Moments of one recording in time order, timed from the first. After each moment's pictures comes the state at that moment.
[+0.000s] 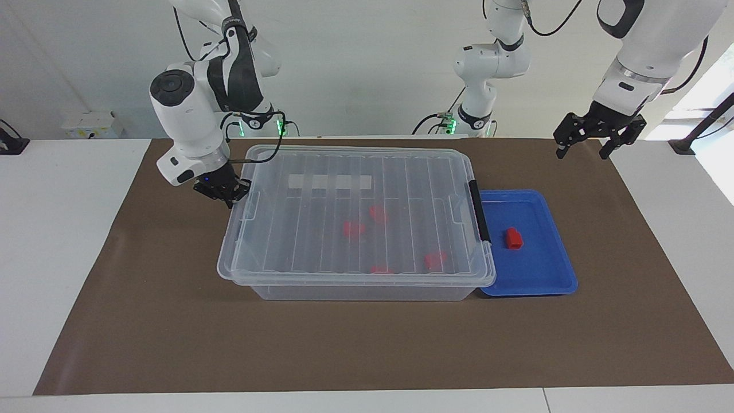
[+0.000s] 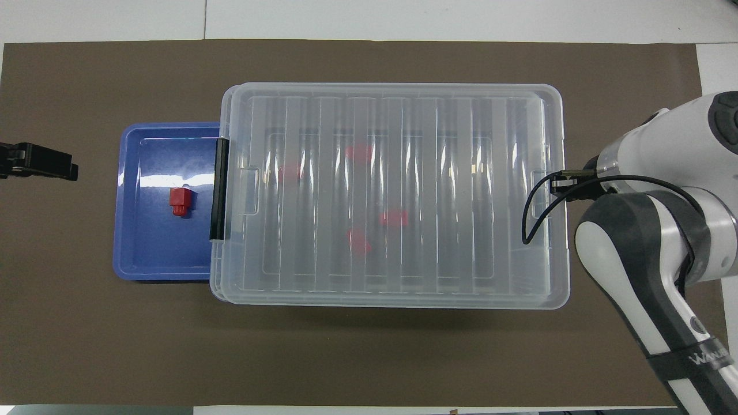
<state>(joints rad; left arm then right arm) -0.04 -0.03 -0.02 -1.58 0.01 1.58 0.05 -0.07 0.00 0.18 -1.97 -0.02 1.95 0.19</state>
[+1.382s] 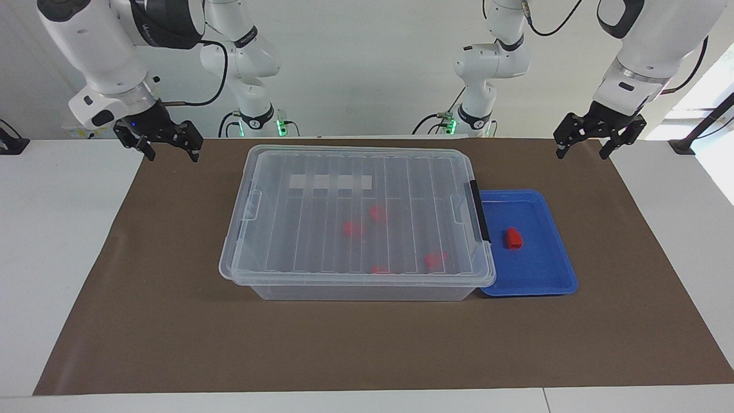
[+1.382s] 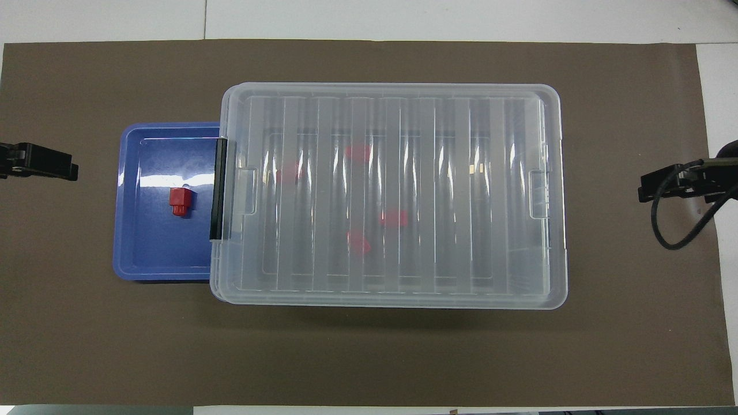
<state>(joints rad) -0.04 -0.03 -0.02 -1.58 0.01 1.58 0.05 -0.05 -0.07 -0.01 -1.67 -0.02 1.53 0.00</state>
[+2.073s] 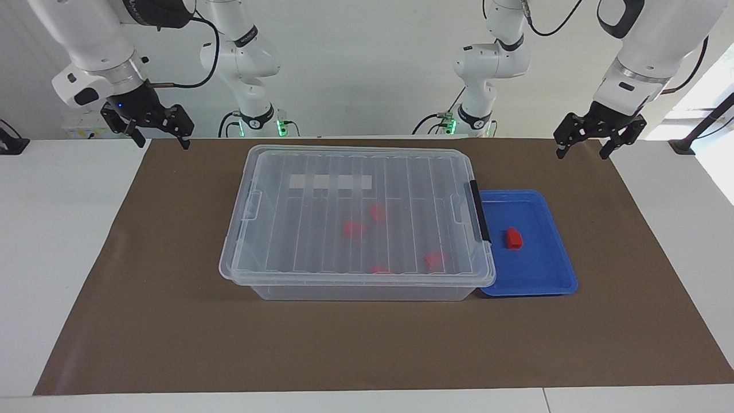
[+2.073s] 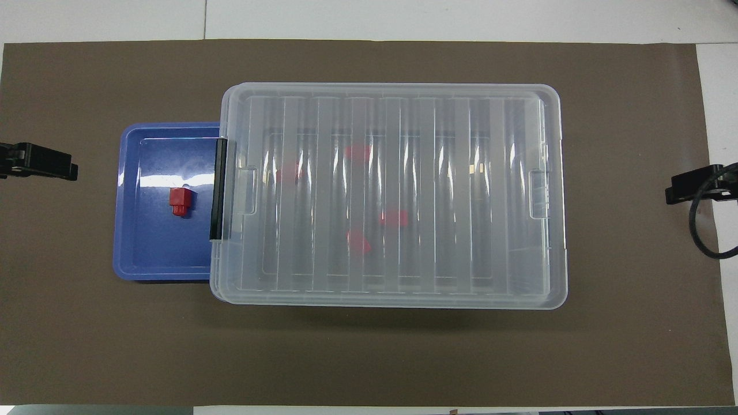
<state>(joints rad) -0.04 -0.03 -0.02 -1.58 0.01 1.58 0.05 -0.04 -0.08 -0.03 -1.64 -0.02 1.51 0.00</state>
